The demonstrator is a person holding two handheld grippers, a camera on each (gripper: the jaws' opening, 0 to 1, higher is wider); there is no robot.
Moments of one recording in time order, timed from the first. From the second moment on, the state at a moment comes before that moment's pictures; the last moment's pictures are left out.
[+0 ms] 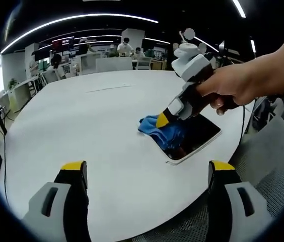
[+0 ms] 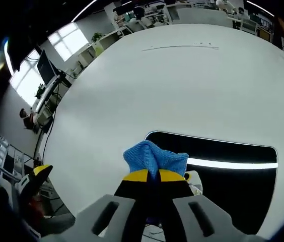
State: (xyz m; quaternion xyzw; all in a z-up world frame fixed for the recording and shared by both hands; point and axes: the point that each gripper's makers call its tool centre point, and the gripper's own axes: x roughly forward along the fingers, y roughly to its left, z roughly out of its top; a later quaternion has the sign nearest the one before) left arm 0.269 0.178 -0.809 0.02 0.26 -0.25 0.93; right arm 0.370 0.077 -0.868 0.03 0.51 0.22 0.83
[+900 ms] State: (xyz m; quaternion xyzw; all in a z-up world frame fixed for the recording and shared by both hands) left arm 0.270 0.178 -0.808 0.05 0.26 -0.25 0.93; right arm 0.367 0.066 -0.867 0.03 0.52 0.25 0.82
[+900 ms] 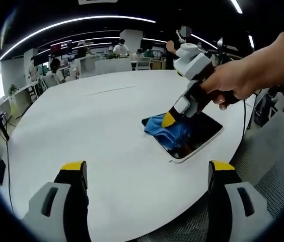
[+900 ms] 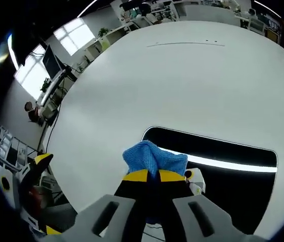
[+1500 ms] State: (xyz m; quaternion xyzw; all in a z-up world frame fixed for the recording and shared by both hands) left arm 0.271 0.181 -0.808 0.04 0.26 -0.25 0.93; right arm 0.360 0.042 -0.863 0.03 0.52 0.26 0.81
